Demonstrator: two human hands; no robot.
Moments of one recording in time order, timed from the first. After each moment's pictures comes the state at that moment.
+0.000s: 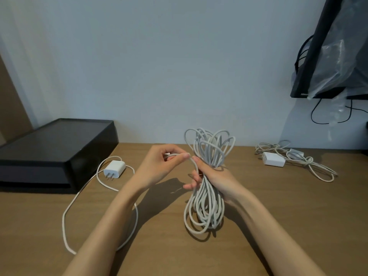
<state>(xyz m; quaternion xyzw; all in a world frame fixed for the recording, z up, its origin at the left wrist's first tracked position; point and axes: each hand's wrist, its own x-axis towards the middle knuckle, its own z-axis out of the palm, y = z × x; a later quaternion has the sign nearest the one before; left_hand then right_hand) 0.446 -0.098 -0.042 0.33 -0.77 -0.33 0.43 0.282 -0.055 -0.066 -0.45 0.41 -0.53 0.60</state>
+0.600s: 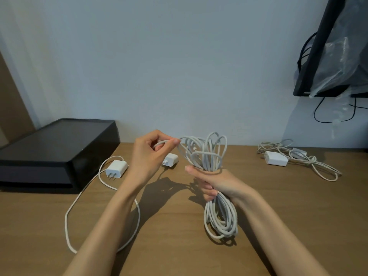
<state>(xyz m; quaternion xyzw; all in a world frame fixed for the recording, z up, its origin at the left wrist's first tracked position) 0.454 -0.097 -0.032 0.34 -0.69 -0.28 0.57 0.276 -0.050 -0.057 -0.58 0.46 -0.38 0.56</state>
